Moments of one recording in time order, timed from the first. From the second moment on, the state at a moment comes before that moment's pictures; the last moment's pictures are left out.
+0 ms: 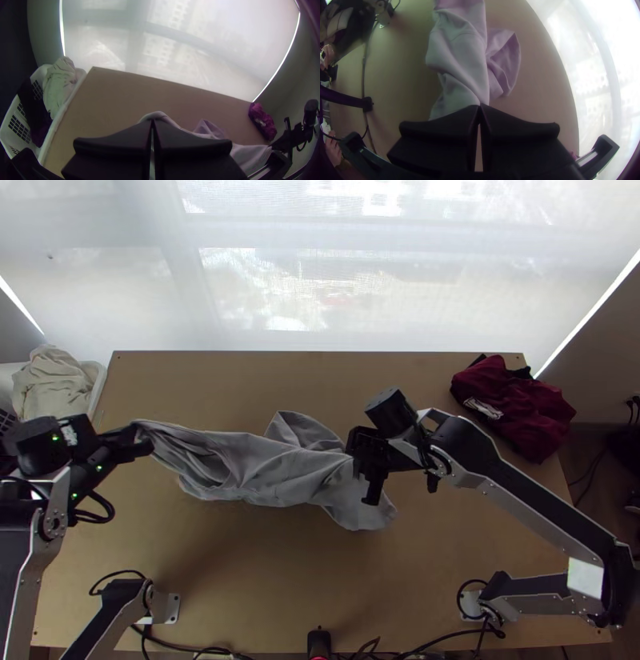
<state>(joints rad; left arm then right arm) 0.05 0.81 1.02 -0.71 0.09 -0.20 0.81 1.49 1.45 -0.95 -0.08 -0.51</state>
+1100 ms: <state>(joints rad) -0.10 1.29 1.10 -0.48 0.06 -0.24 0.59 1.49 1.05 -0.48 -0.09 -0.52</state>
